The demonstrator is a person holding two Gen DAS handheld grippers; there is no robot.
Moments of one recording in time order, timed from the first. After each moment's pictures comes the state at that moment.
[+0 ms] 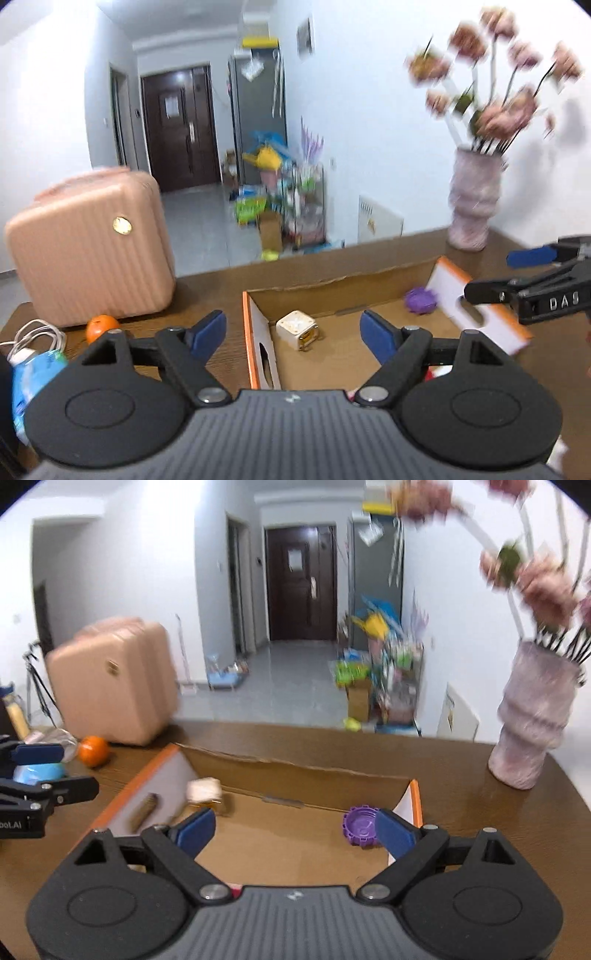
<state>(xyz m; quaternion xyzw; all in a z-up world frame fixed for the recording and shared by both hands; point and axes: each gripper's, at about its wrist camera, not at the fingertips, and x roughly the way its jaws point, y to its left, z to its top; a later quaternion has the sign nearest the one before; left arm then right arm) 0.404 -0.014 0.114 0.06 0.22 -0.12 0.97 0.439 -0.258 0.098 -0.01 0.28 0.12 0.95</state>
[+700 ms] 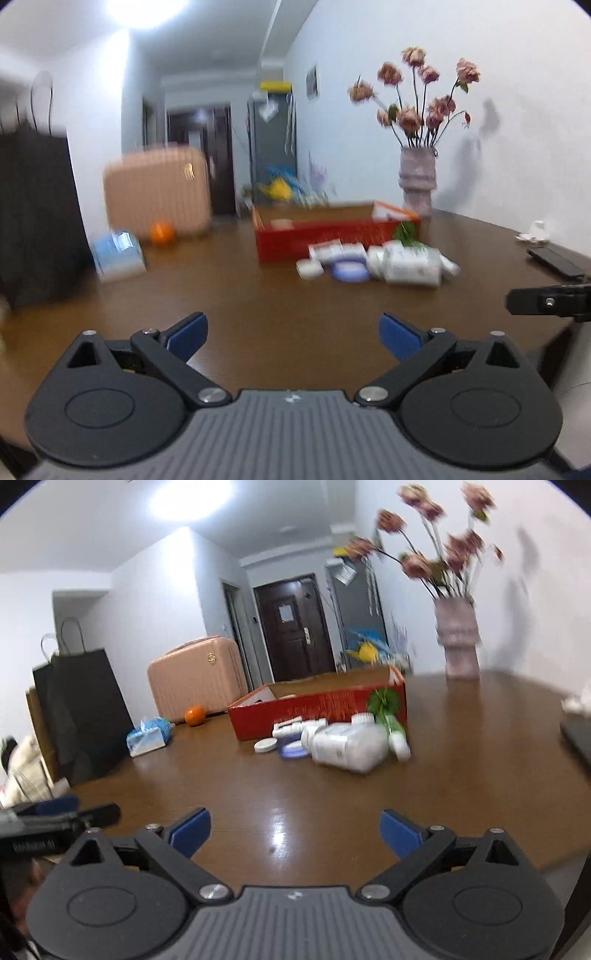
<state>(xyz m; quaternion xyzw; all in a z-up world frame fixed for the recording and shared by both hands) 0.060 0.017 0.006 0.05 0.13 -0.09 0.99 0.041 -0.251 -0.013 0.10 0.21 0.11 0.97</state>
